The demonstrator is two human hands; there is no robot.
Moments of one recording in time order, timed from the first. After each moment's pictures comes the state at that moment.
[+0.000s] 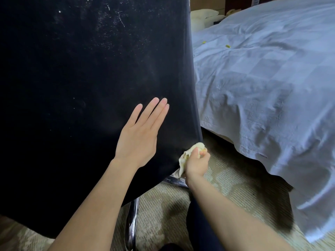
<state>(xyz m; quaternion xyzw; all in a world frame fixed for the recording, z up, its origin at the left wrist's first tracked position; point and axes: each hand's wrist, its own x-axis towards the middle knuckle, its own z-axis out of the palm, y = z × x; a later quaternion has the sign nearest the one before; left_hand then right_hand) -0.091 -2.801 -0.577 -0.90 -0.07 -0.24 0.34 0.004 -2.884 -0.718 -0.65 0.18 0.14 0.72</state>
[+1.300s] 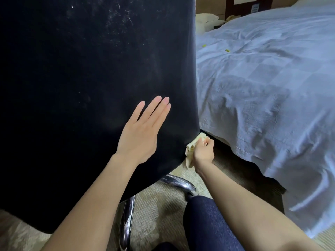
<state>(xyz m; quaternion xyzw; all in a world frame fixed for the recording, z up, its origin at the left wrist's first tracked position) -0.089 -2.799 -0.578 -0.89 -0.07 -0.24 0.37 0.045 -2.898 -0.701 -0.73 0.11 0.15 0.66</state>
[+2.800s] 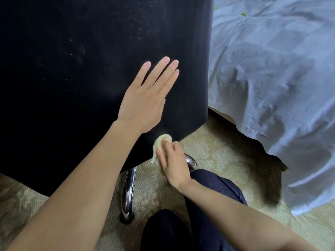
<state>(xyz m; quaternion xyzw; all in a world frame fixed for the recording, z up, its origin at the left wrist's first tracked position) -0.091 -2.796 -0.581 -0.88 -0.05 -0.24 0.41 -0.071 -2.895 -0.768 -0.78 -0.42 -0.02 0.46</state>
